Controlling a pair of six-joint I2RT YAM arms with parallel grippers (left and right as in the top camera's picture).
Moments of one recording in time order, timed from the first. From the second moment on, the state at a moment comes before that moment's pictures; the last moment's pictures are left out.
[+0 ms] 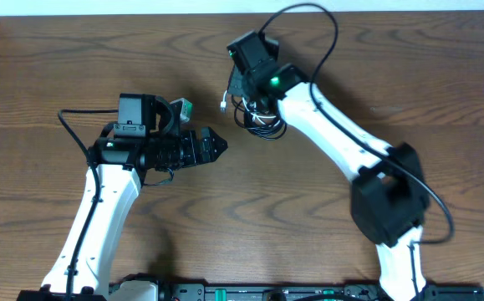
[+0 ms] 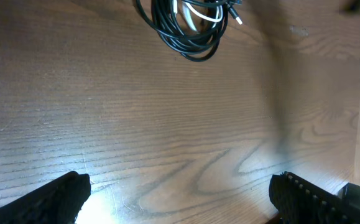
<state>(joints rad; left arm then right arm) -0.07 1.34 0.99 -0.76 0.60 -0.27 0.63 2.08 1.84 -0.61 0.12 0.82</state>
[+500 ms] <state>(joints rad) -0.07 1.34 0.99 -0.76 0.60 -0.27 0.63 1.66 1.85 -0.58 0.14 0.59</state>
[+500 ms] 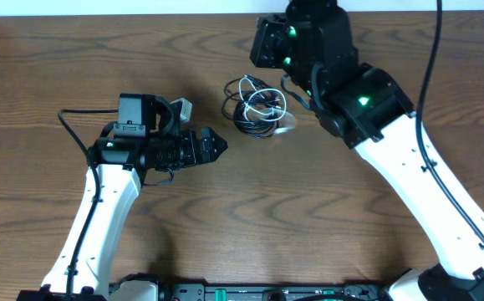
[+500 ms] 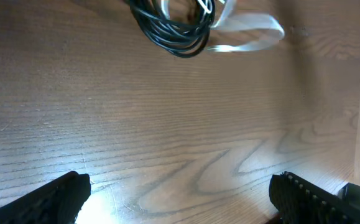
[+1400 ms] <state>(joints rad) -0.07 1.34 0.99 -0.76 0.59 -0.27 0.32 2.00 1.85 -0.89 -0.35 -0.13</state>
